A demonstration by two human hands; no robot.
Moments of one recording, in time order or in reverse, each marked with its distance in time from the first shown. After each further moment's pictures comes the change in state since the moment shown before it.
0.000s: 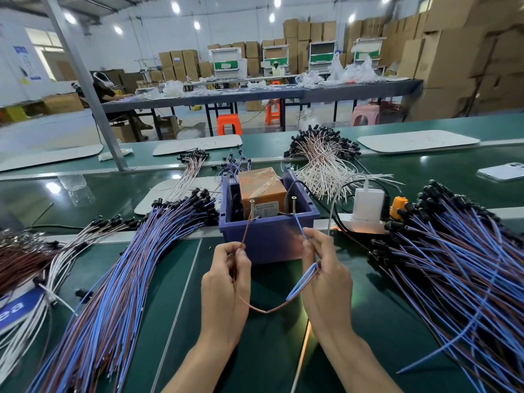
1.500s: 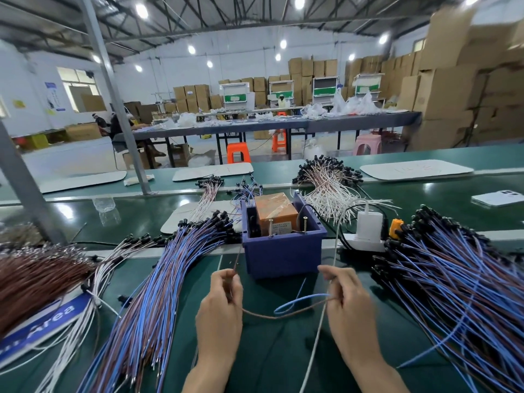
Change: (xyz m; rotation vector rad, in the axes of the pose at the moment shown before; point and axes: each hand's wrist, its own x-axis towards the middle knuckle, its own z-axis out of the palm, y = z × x) left_hand -0.018 0.005 -0.049 0.332 0.064 -0.115; right_hand -0.022 -0.005 -0.033 -0.147 -0.070 0.007
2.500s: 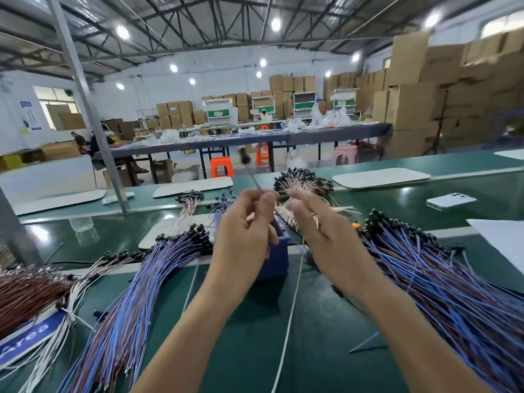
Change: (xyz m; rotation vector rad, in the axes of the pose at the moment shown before) left_hand 0.012 0.197 -0.043 -0.631 -0.319 0.268; right_hand 0.076 -0.106 -0.109 0.078 -0.240 -0.253
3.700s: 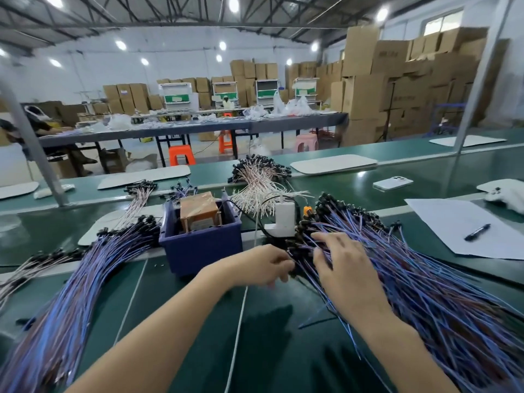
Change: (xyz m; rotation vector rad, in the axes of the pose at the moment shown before) left_hand 0.018 -0.106 0.095 0.607 -1.035 -0.206; right_hand -0.086 0.076 -0.048 -0.544 0.056 0.364
